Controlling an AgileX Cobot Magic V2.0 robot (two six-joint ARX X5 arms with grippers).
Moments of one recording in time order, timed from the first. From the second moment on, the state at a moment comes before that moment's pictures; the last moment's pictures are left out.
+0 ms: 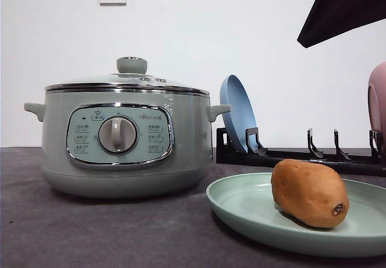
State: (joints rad) left_arx 0.07 0.01 0.03 -0.19 -0.06 0.10; right_arx 0.58 0.89 0.80 -0.62 -0.30 0.28
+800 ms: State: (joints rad) left_arx 0.07 0.01 0.03 -0.19 -0.06 0.08; right_arx 0.58 0.89 0.80 -0.62 -0.30 0.28
